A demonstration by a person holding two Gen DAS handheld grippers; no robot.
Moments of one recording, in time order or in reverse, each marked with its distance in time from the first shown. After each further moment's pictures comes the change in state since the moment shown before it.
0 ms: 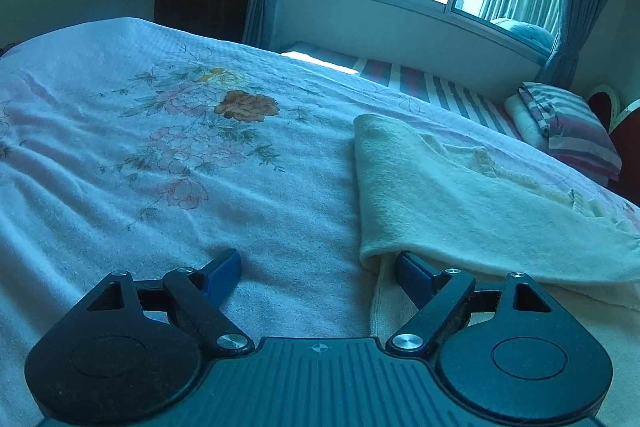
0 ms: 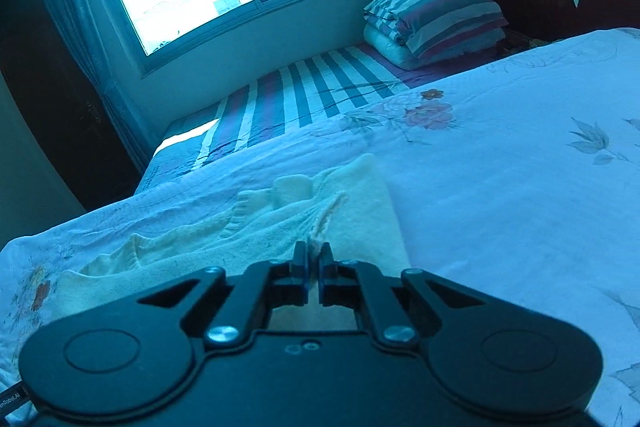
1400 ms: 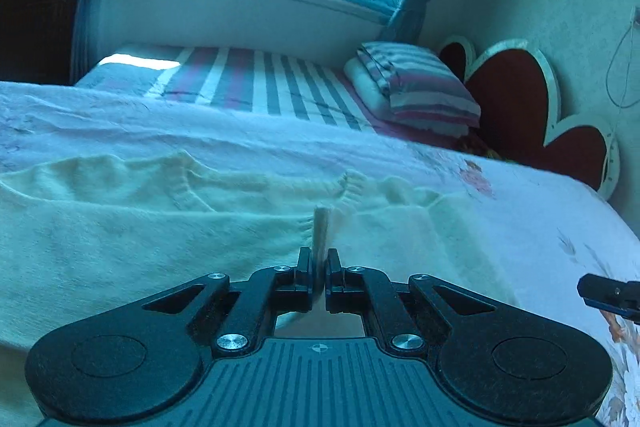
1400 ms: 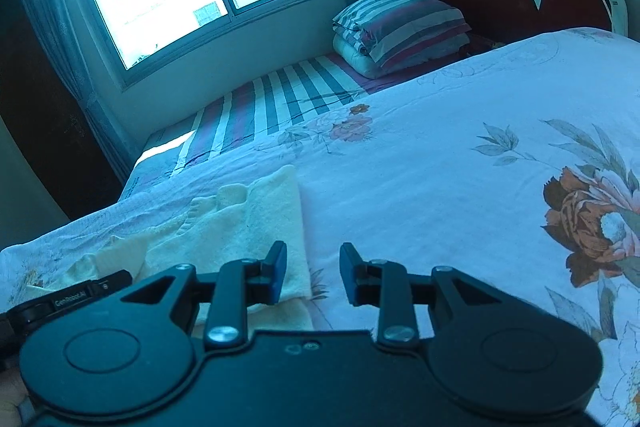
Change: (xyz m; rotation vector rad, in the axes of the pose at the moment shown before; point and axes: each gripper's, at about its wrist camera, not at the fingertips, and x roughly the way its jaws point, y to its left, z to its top) left arm 0.016 -0.180 0.017 0.209 0.086 -0.432; right arm -0.060 -0.048 0.001 0.029 -0.014 -0.042
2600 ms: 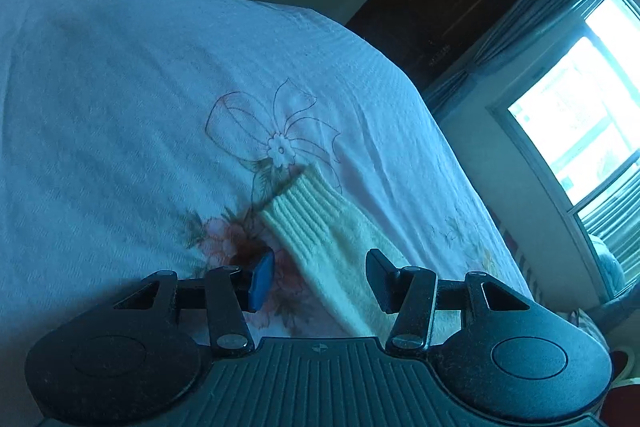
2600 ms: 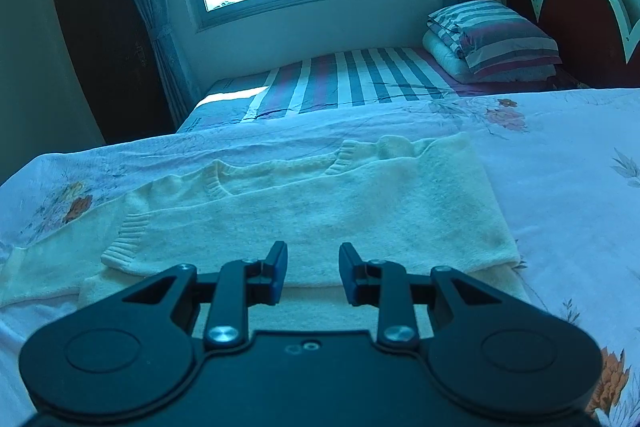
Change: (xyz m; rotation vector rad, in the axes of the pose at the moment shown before) left arm -0.226 0.439 -0.101 -0.886 -0.357 0.528; right arm 0.021 0.141 -0.053 -0.261 0.047 0.095
